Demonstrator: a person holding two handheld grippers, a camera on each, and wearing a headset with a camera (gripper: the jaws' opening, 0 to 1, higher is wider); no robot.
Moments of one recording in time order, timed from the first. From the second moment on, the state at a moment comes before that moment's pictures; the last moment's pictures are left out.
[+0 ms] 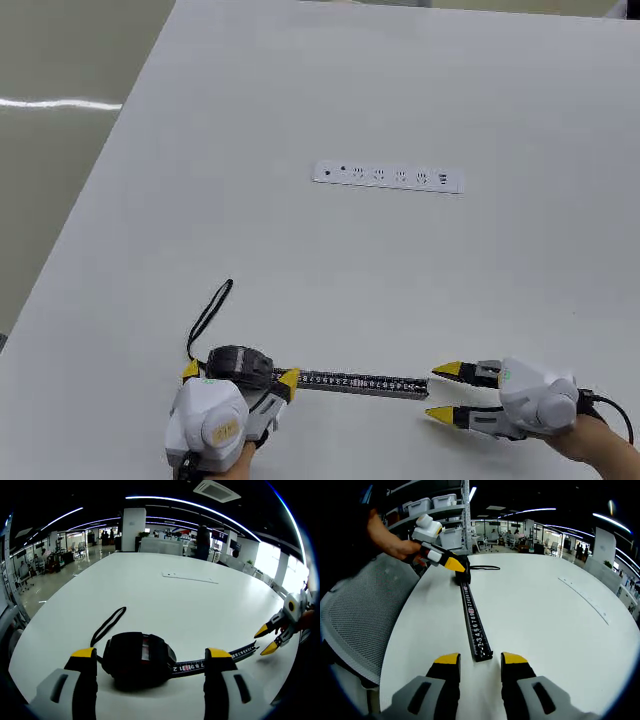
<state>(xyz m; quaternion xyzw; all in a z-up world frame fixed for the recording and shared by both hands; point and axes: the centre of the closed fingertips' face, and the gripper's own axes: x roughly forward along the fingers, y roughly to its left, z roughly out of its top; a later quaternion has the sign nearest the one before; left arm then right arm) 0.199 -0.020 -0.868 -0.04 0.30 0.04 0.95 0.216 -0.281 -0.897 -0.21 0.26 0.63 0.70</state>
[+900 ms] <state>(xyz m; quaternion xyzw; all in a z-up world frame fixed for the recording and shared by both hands) 0.202 -0.017 -0.873 -0.04 0.30 0.05 0.95 0.218 -0.271 -0.915 -0.19 0.25 0.66 0.68</state>
